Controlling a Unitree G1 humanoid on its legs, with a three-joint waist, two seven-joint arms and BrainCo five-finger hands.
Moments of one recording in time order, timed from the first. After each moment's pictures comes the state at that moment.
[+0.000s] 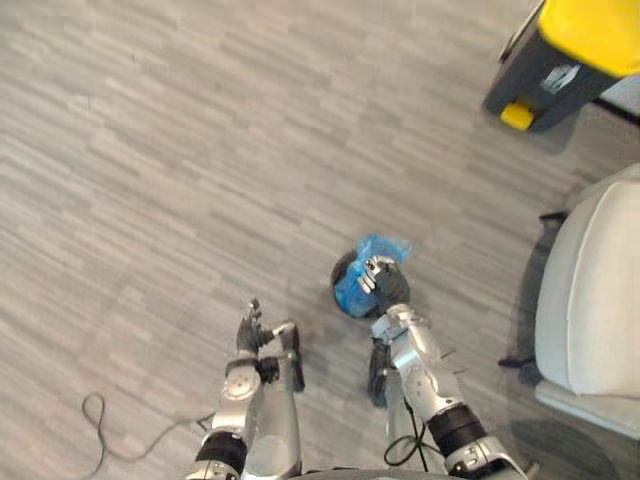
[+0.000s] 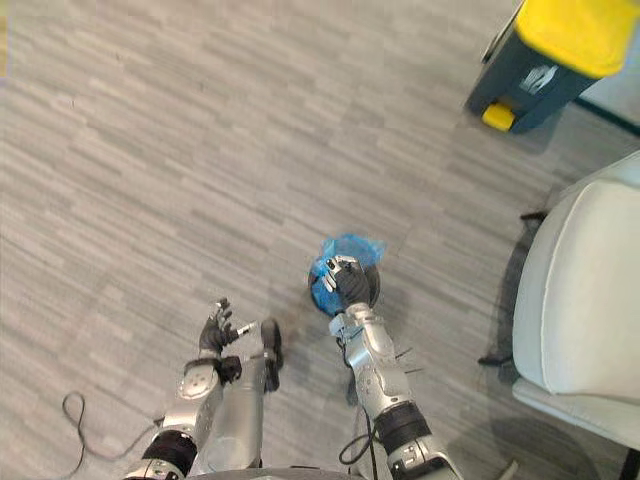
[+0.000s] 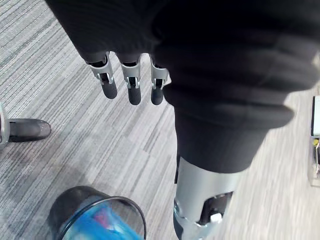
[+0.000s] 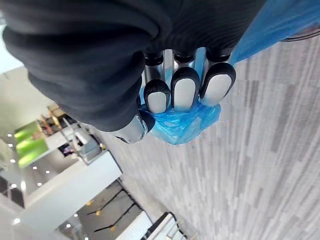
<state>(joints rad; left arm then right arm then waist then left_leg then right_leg) -0.07 0.05 -0.02 0.81 -0.08 -0.20 0.15 -0.16 0.01 0.27 0.33 0.62 -0.22 0.04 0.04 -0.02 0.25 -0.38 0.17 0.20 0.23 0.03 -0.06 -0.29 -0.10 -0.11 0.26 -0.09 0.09</state>
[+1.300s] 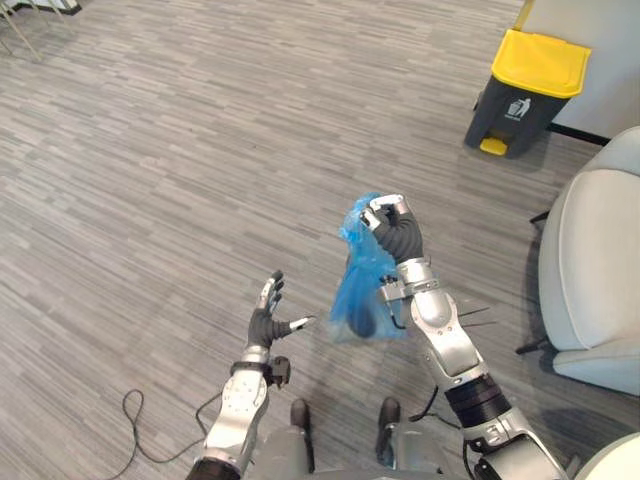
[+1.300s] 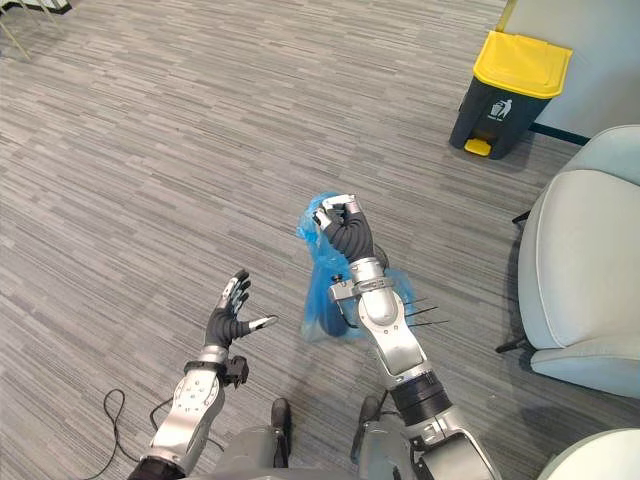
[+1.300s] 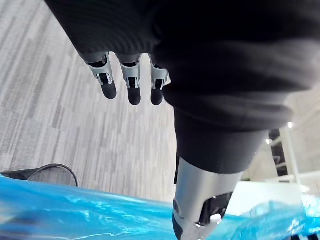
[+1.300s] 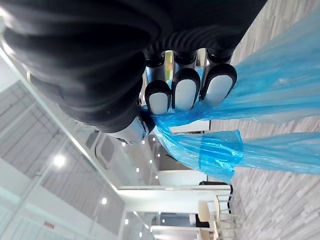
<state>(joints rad) -0.04 0.17 -0.29 0.24 0.02 -0.30 0.16 -0.38 -0.10 0.42 0.02 0.15 -0.25 -0.07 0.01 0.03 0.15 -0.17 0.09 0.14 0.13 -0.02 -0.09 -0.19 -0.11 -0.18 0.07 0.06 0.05</state>
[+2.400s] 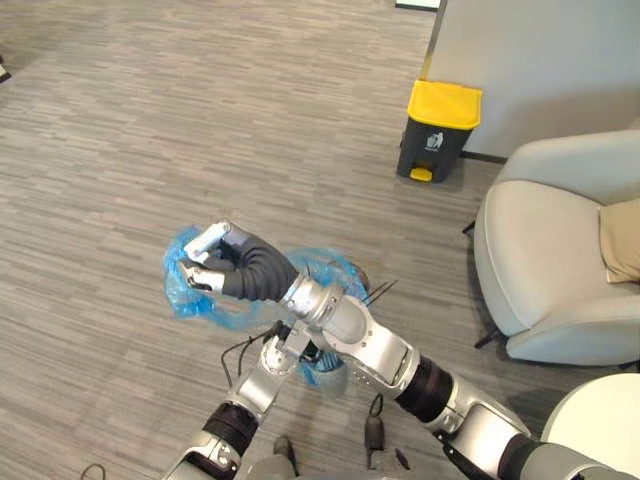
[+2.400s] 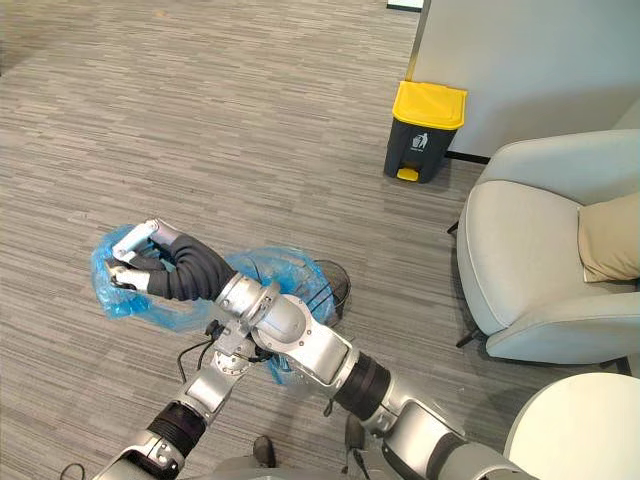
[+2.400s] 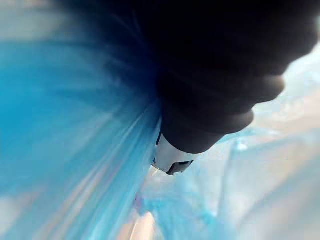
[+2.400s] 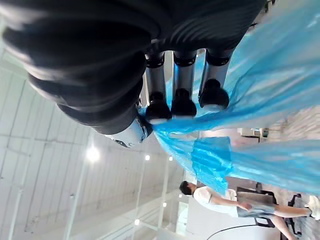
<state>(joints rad) -0.15 0.12 -0.35 0.37 0.16 -0.22 0.23 -0.43 -0.06 0.78 0.03 0.20 -0.23 0.07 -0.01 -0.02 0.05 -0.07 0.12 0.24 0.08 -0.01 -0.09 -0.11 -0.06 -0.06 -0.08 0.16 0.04</state>
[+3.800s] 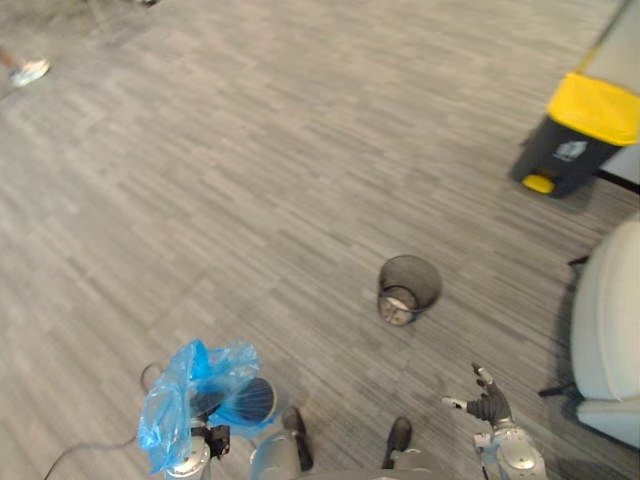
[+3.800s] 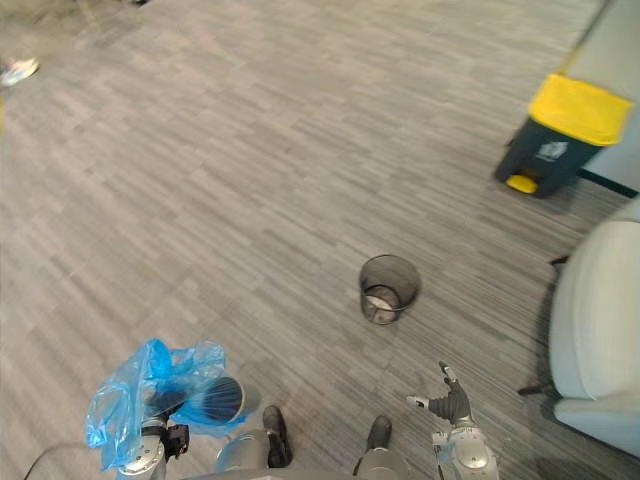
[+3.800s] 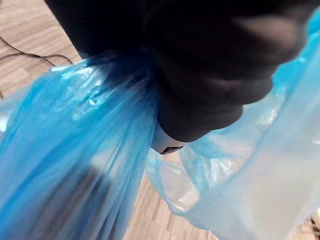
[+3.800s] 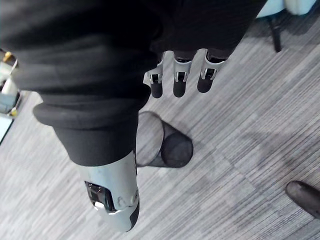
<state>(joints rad) 0.25 0.14 0.14 0.51 0.03 -0.22 0.09 0.19 -0.19 -0.12 0.61 -0.13 -0.19 -0.08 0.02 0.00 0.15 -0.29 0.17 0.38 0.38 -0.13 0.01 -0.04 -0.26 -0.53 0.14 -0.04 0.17</state>
